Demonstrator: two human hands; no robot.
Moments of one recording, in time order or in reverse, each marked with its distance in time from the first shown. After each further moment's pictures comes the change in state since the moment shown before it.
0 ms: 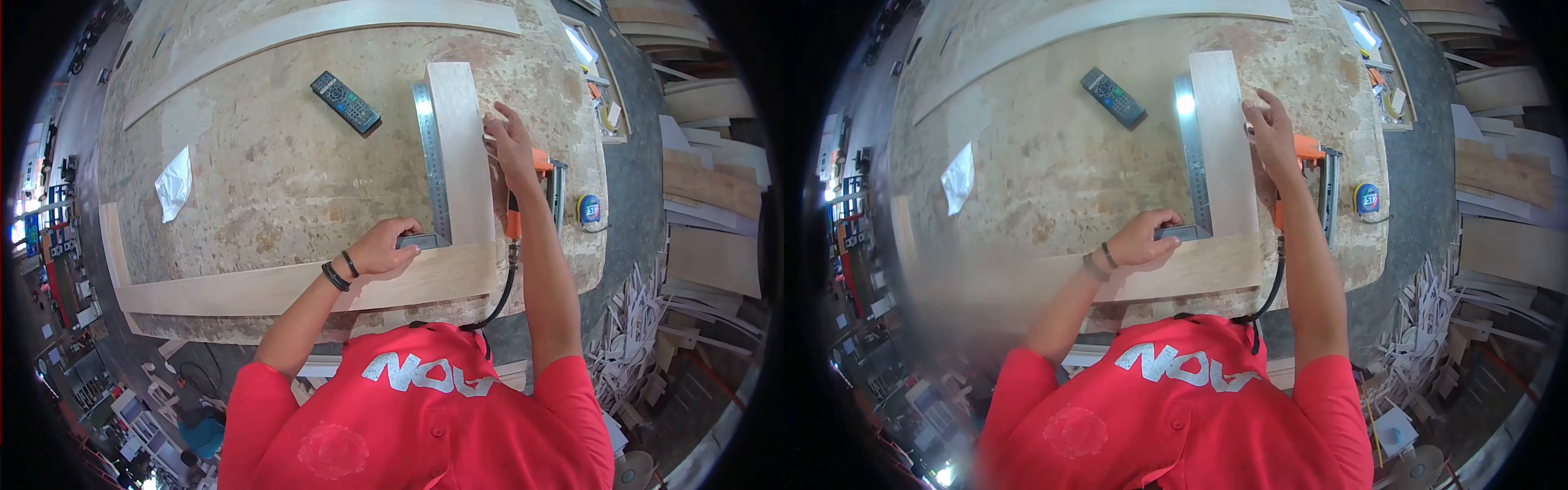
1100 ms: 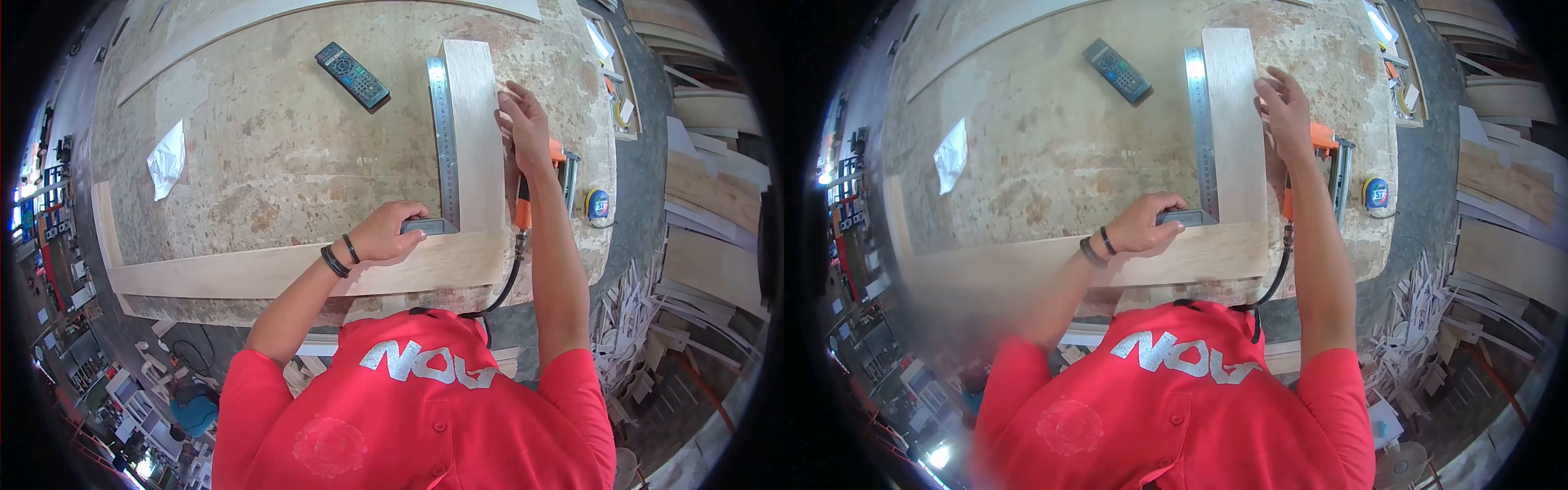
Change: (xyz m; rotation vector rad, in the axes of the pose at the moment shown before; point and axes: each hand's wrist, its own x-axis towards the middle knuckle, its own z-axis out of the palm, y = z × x) left_hand -0.001 0.001 -0.001 -0.005 0.027 0.079; right_hand 0.021 0.013 0.003 -0.015 0.004 -0.127
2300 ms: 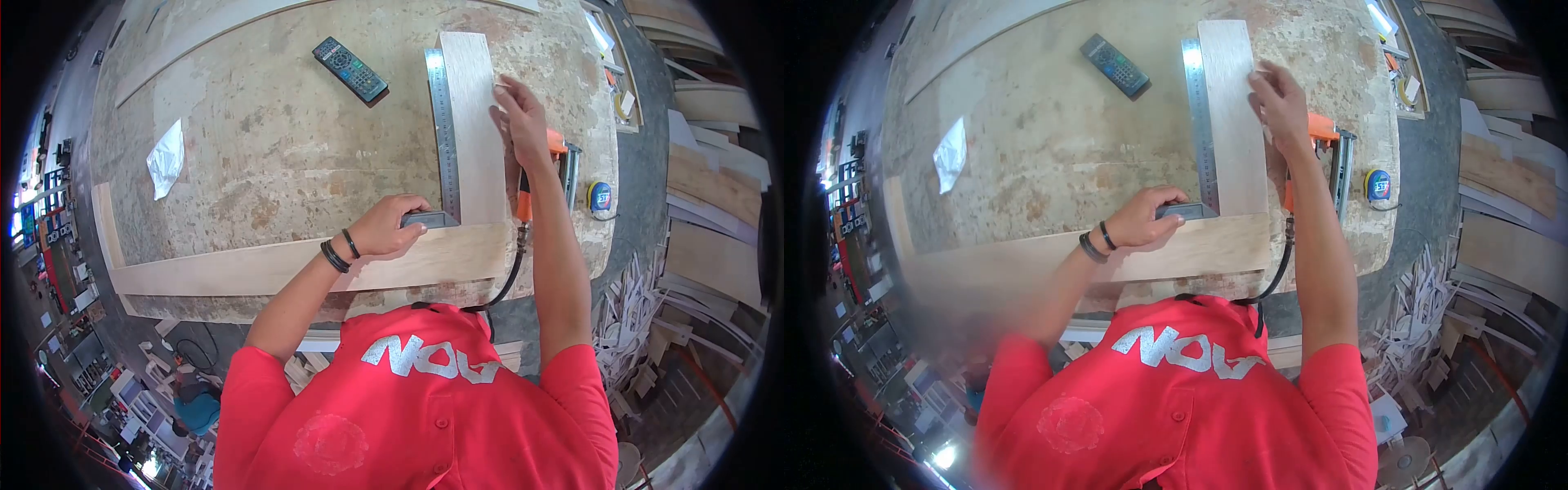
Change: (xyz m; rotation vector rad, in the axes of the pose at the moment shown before) left_hand 0.000 0.001 0.000 0.002 -0.001 0.000; right_hand -0.004 0.000 -0.002 0.027 0.025 0.025
